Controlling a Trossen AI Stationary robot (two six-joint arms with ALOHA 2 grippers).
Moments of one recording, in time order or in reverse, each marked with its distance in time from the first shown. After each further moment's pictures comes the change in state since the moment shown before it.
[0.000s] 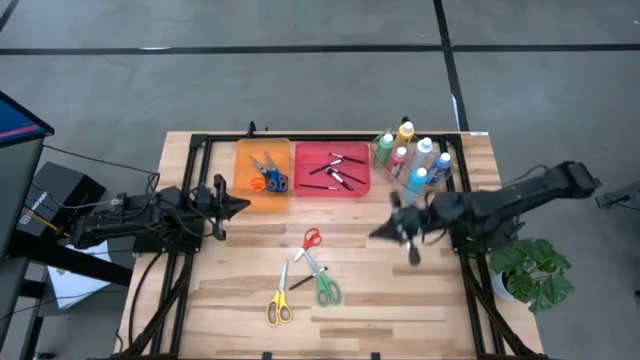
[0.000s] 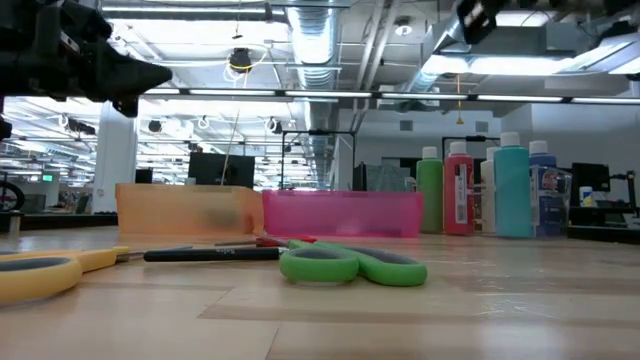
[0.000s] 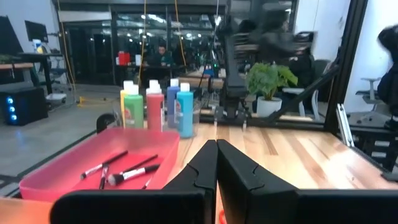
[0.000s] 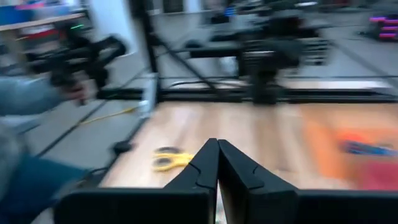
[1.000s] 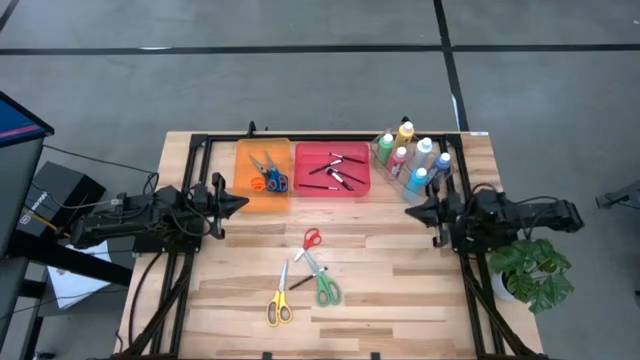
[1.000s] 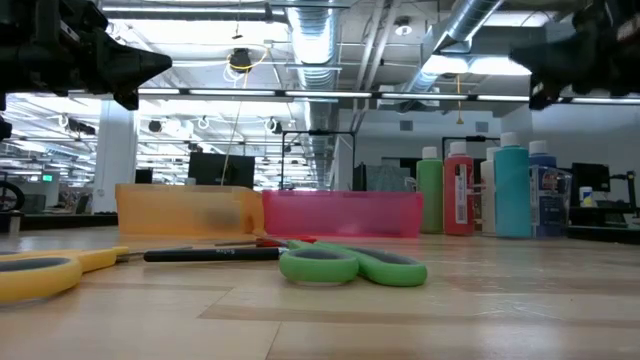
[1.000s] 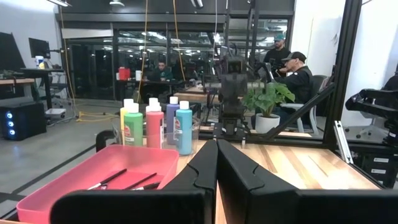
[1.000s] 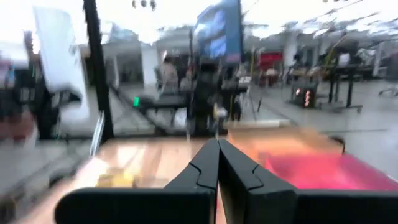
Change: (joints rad) left arm 0.000 0.000 0.000 0.072 0.001 -0.002; right arm -0.225 -0.943 -0.553 -0.071 0.034 -0.061
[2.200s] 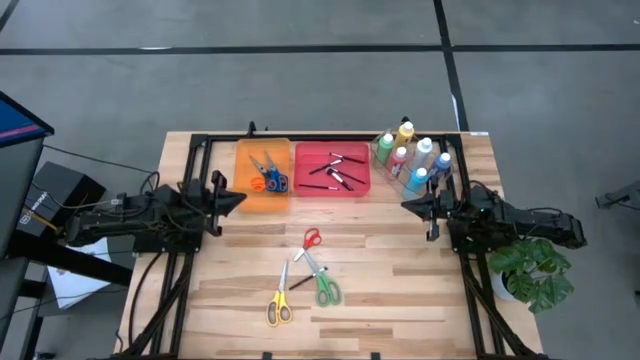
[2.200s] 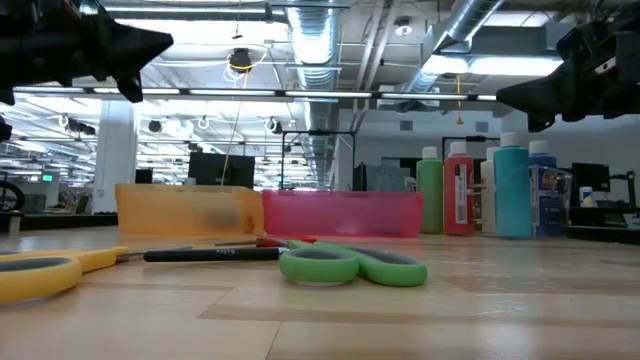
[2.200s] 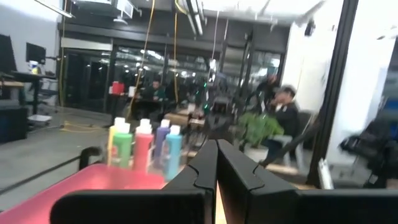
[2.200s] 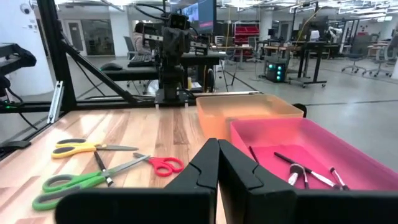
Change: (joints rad) left arm 0.000 0.083 0.000 0.190 0.001 -0.115; right arm -0.190 -0.024 -0.036 -0.133 -0.085 -0.036
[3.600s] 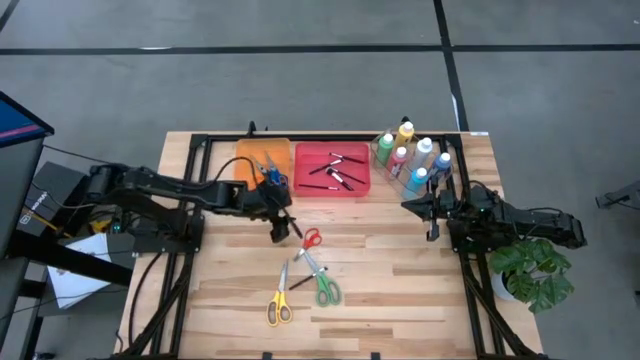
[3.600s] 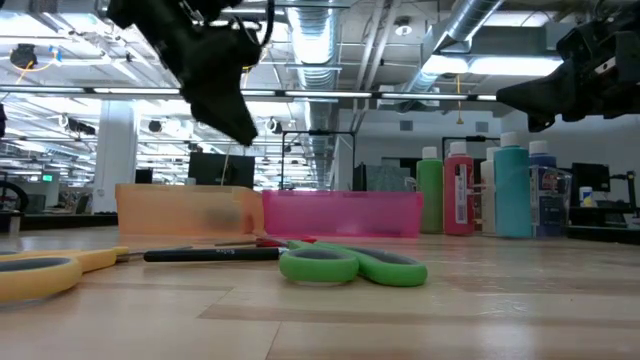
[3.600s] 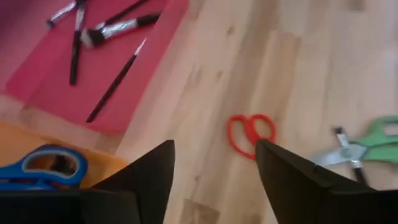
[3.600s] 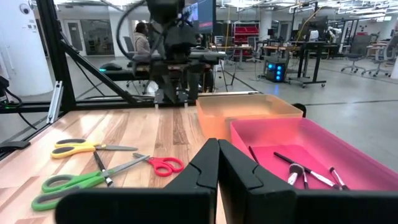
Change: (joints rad) left arm -0.160 1.225 0.822 -0.706 -0.225 -0.119; right arm 0.000 0.003 0.000 0.000 0.003 0.000
